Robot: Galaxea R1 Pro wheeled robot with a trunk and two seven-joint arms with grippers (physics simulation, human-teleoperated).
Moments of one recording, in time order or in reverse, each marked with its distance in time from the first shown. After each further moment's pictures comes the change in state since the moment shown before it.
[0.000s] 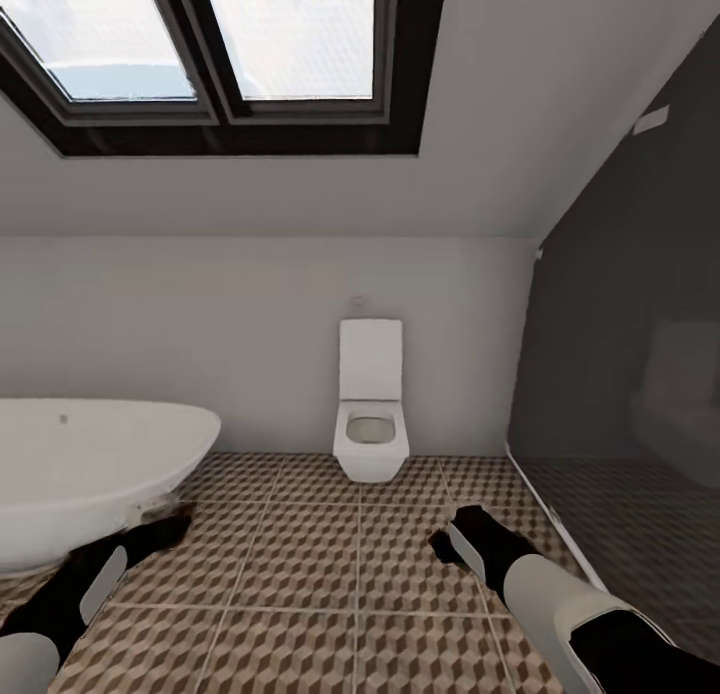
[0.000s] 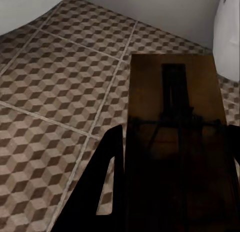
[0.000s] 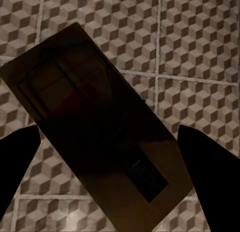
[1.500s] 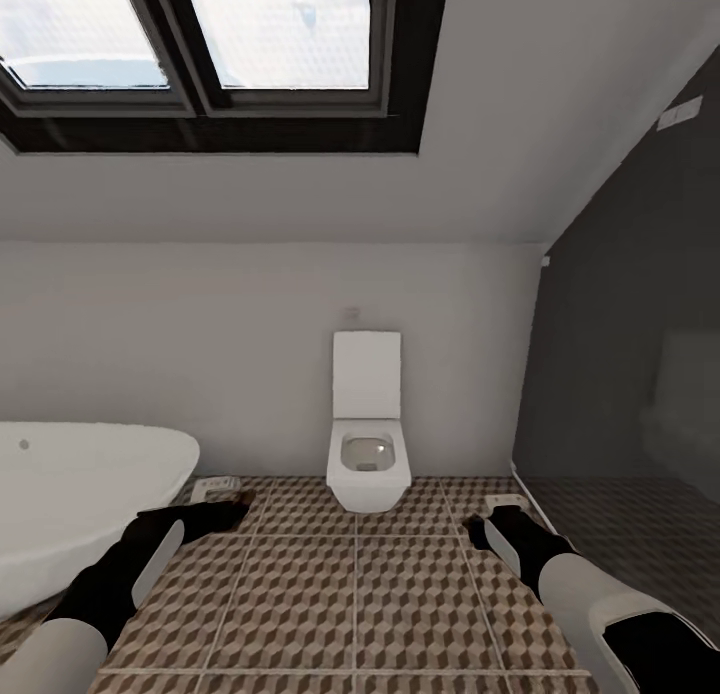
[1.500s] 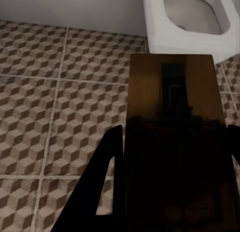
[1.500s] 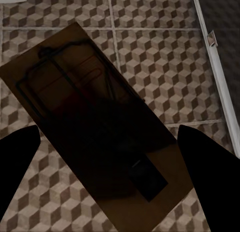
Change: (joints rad) left arm 0.000 -0.088 -0.193 -0.231 -0.027 0.216 0.004; right arm 0.000 -0.108 -0.062 -0.001 -0.016 -0.119 -0.023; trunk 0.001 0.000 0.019
